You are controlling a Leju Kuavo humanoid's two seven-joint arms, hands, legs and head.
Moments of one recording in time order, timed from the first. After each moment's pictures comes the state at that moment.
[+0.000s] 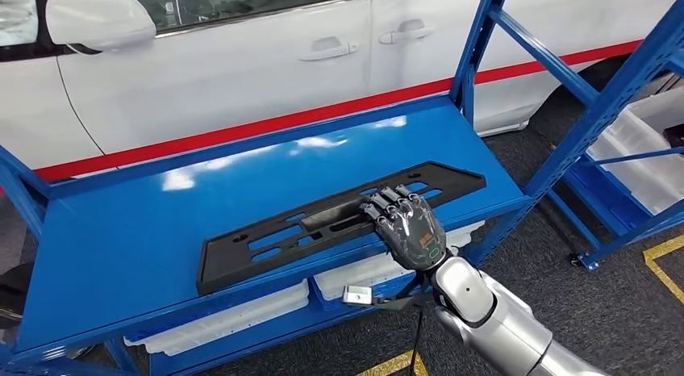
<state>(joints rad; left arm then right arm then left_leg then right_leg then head) 0.00 -0.30 0.73 -0.20 0.56 0.05 -0.08 -0.21 -0.35 0.55 -1.68 1.34 -0.61 0.15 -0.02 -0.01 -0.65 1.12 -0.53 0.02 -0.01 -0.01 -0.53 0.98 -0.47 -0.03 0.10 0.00</state>
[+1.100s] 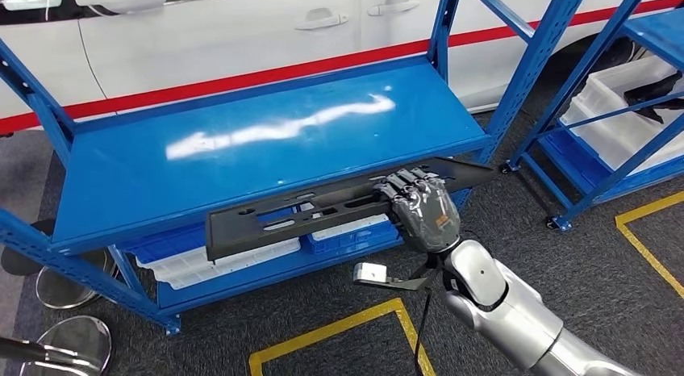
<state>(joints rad) -0.01 -0.31 0.72 -0.20 0.50 0.13 -0.08 -0.23 -0.41 0.51 -1.71 1.17 -0.59 0.12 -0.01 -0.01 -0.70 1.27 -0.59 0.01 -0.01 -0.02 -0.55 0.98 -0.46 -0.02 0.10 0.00</state>
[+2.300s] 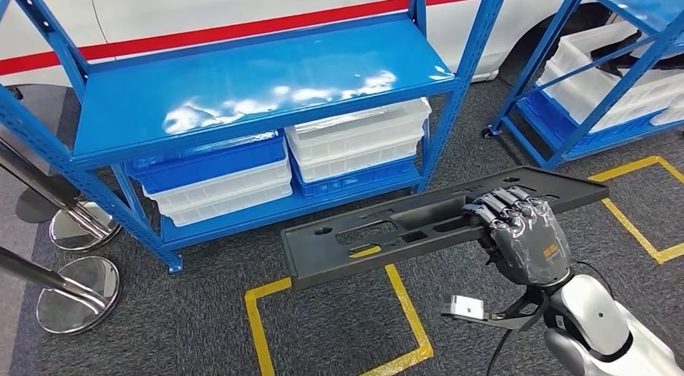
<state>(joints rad) -0.01 -0.30 0.71 -0.20 0.50 0.09 -0.09 0.25 -0.63 0.07 -2.06 1.08 -0.57 0.05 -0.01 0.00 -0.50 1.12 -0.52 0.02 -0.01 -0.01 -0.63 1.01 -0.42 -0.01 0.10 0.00</state>
